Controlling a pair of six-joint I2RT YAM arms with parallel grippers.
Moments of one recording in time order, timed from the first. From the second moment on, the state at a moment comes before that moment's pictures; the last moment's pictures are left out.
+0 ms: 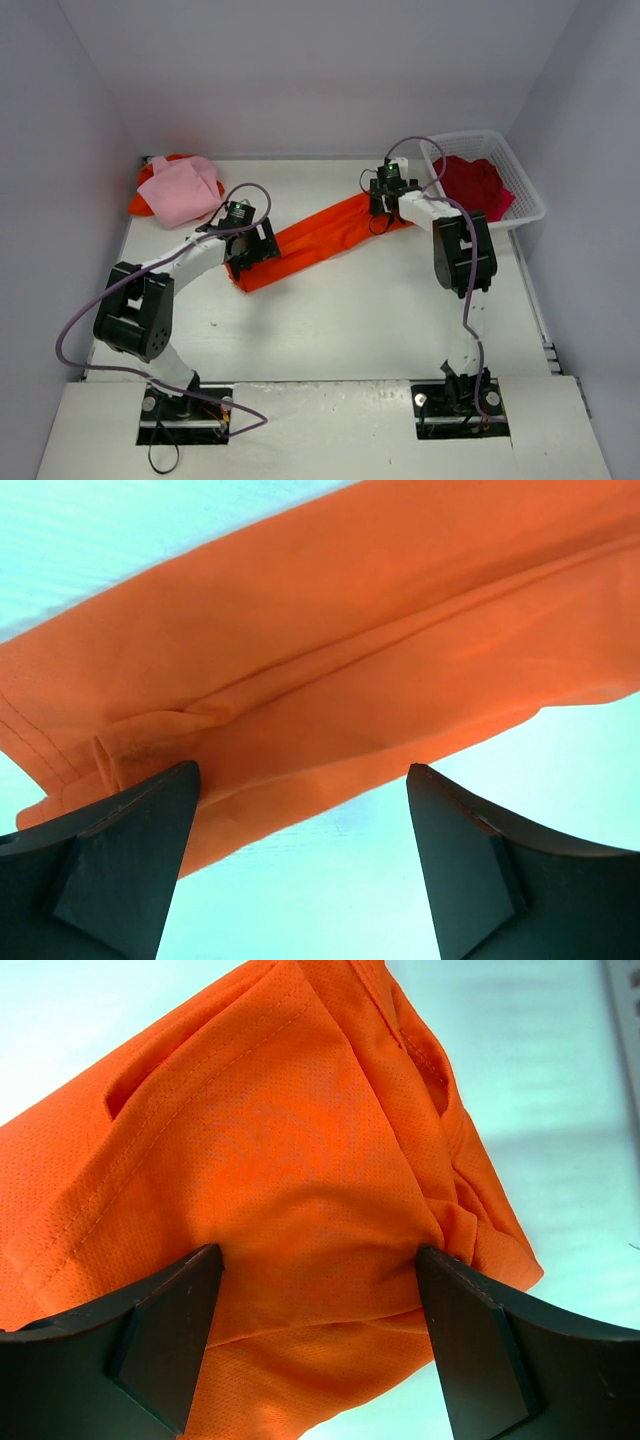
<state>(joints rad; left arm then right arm) -0.35 1.64 1.05 -0.41 0.04 -0.67 0.28 2.18 1.54 -0.23 0.36 0.22</state>
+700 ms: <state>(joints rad) -0.47 1.57 0.91 -0.38 -0.04 -0.74 0.35 2.23 1.63 -0.27 0.38 0.21</state>
